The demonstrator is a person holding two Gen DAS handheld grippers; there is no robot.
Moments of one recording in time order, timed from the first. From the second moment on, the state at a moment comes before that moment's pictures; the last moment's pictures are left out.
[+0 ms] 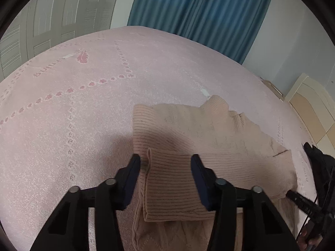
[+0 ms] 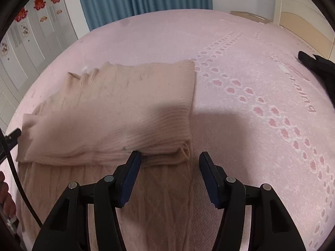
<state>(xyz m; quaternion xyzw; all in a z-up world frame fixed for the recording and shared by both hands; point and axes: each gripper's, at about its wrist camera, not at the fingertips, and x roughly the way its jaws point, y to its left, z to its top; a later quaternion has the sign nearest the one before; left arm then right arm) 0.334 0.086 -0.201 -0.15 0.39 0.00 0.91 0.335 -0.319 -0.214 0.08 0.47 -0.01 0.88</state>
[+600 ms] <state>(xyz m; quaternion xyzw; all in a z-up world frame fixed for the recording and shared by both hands) 0.338 0.085 -0.211 -0.14 0.41 0.00 0.90 0.325 -0.346 -0.205 0.11 0.44 -0.05 0.89</state>
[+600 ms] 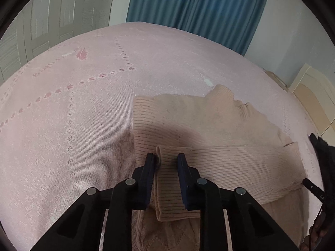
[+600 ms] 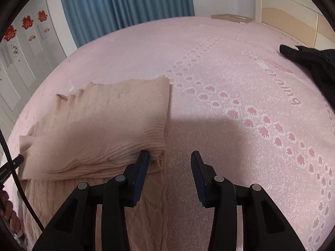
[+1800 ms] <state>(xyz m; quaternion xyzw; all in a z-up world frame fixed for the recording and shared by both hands) 0.325 0.072 -0.189 -0.10 0.34 0.06 0.93 0.307 -0.320 -0.184 0.08 0.40 -0.03 0.91</state>
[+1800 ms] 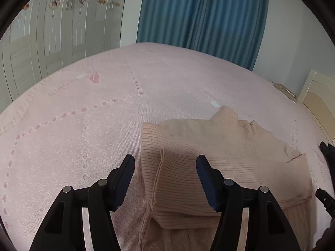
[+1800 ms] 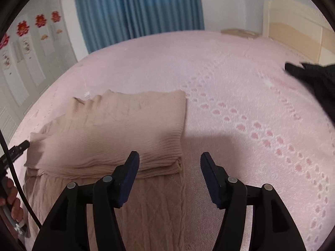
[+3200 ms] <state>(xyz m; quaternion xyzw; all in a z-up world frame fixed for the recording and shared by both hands) 0.069 0.089 -0.194 -0.13 0.41 -0.05 0.90 0.057 -0.320 -0.165 0.13 0.43 0.01 0.89</state>
